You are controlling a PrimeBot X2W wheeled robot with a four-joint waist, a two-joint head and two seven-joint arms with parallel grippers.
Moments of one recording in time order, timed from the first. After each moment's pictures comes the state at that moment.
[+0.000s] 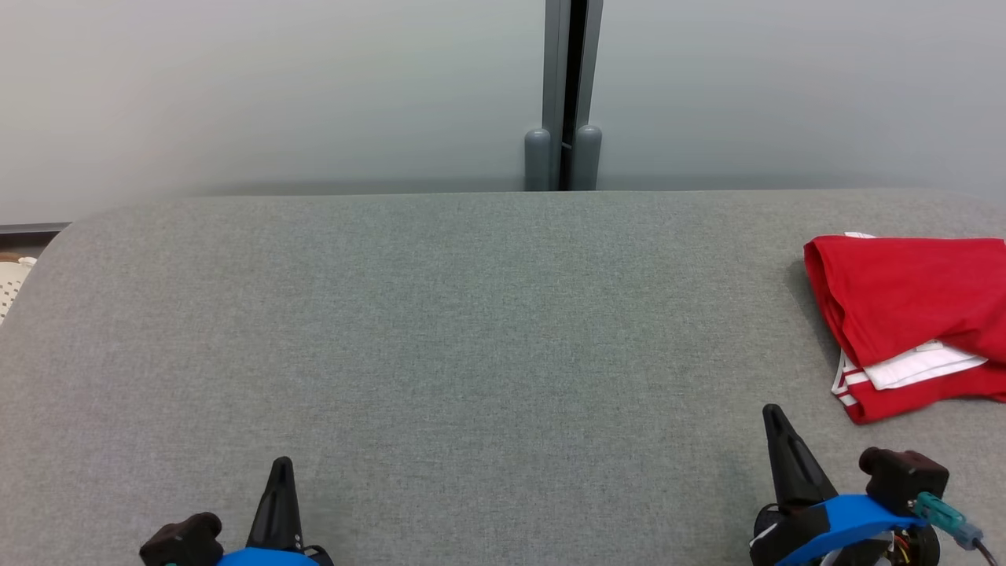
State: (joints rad) left arm 0.03 0.06 -0.09 0.37 -0.50 -0.05 -0.20; right arm -0.08 -0.05 0.03 0.39 0.35 0.13 -0.20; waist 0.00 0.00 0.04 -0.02
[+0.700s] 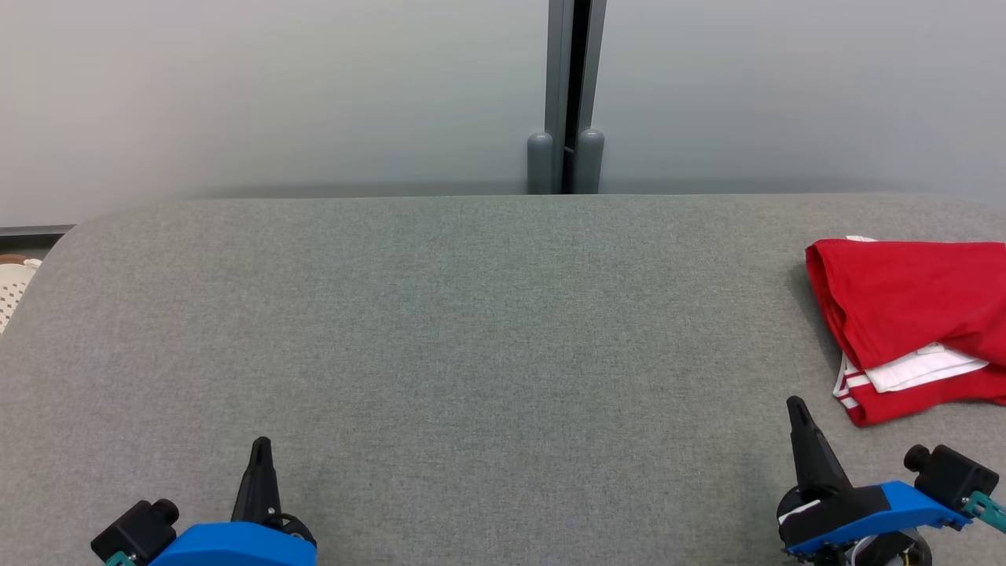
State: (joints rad) left arm 0.00 0.05 -0.04 0.33 -0.80 -0.07 -0.12; right arm -0.08 -0.05 -0.01 0.35 0.69 0.13 -0.11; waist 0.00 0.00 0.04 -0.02
